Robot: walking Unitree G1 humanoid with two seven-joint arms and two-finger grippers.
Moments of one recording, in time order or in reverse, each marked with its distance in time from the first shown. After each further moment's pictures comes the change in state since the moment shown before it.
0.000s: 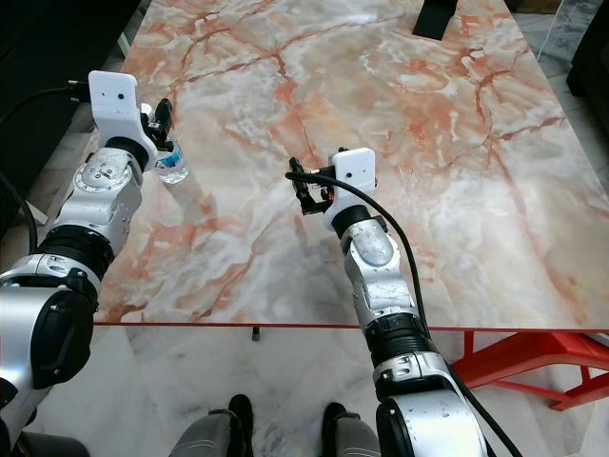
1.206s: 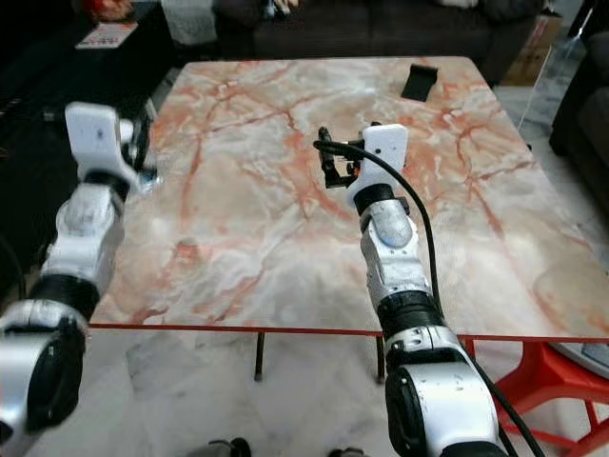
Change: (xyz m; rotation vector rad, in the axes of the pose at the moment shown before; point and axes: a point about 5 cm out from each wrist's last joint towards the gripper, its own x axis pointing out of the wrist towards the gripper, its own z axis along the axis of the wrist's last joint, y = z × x) left arm -0.056 0.033 -0.065 0.079 -0.043 0.042; right arm 0.001 -0.040 0.012 0.010 -0.100 -0.175
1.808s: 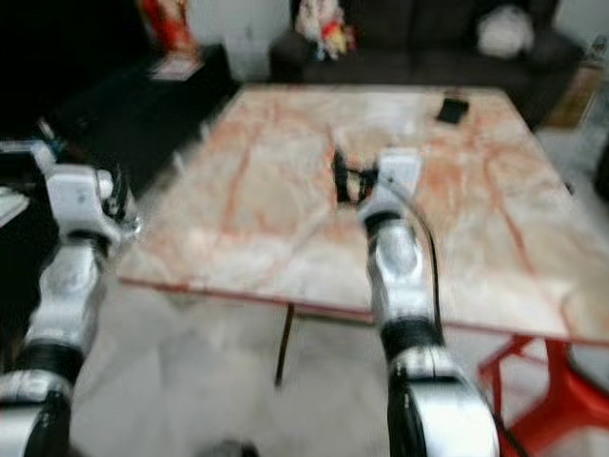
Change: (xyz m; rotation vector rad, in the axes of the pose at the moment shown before) left arm -0.047 0.013 -0.033 0.002 0.057 0.051; right arm -0.026 -0.002 -0.035 0.039 0.080 -0.053
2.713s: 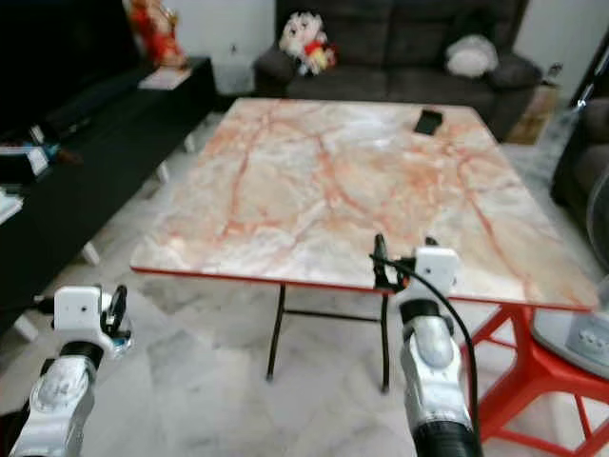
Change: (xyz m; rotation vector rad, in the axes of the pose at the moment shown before) left arm -0.101 0.010 -0.071 0.024 0.307 0.000; right arm -0.110 -0.053 -0.065 -0.065 0.197 -0.192
